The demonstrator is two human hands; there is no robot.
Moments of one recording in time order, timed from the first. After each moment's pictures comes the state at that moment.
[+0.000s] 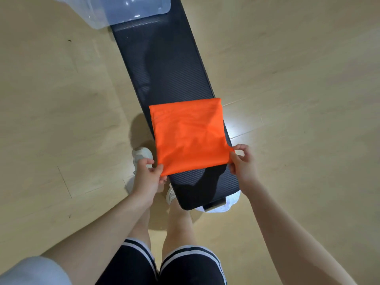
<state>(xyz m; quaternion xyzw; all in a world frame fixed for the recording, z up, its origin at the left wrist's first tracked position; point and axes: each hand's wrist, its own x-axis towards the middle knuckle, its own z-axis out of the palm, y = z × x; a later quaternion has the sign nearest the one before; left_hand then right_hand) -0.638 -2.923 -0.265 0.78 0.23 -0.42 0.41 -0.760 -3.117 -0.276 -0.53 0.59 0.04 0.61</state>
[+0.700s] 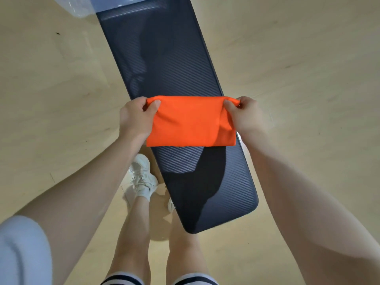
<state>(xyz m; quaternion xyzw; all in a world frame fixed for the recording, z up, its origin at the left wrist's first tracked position) -0.495 -2.996 -0.322 0.92 -0.08 -0.26 0.29 -0.626 -3.193 -0.347 -0.73 0.53 0.05 0.43</state>
